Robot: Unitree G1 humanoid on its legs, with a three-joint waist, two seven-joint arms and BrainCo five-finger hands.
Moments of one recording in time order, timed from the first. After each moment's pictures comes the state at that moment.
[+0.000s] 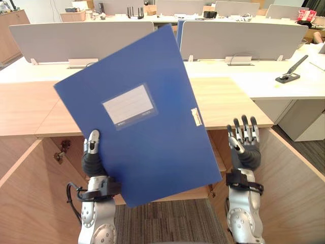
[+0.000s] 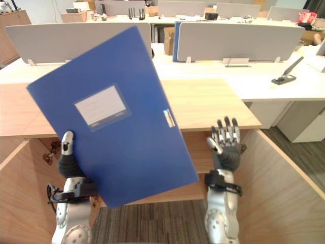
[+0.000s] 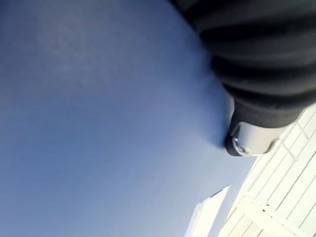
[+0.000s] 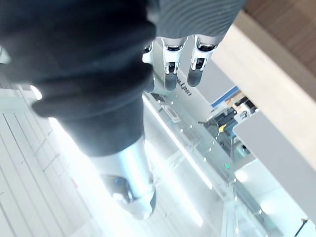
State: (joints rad) left arm 0.28 0.07 -0.12 -0.50 -0.65 -0.24 0.08; right arm 0.10 -0.01 -0.02 -0.26 0.73 -0.26 0.04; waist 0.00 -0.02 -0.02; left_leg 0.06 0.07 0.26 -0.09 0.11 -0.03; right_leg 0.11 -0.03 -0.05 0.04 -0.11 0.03
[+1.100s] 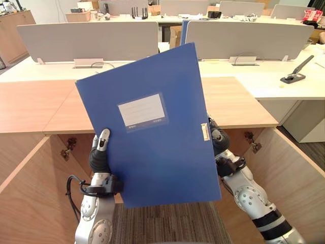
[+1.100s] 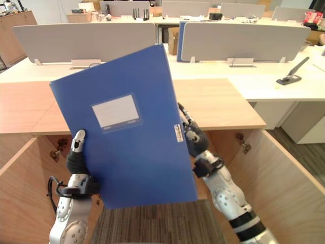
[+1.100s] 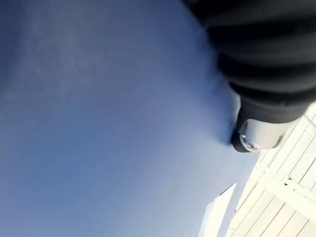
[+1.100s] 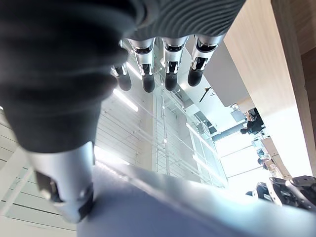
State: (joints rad) left arm 0.24 0.17 -0.14 -0.44 -0.63 -0.23 0.04; right arm -0.14 -0.50 0.34 -0.16 1.16 -0.14 0.31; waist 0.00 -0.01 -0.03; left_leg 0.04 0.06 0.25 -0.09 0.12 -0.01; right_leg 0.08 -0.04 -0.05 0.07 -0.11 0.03
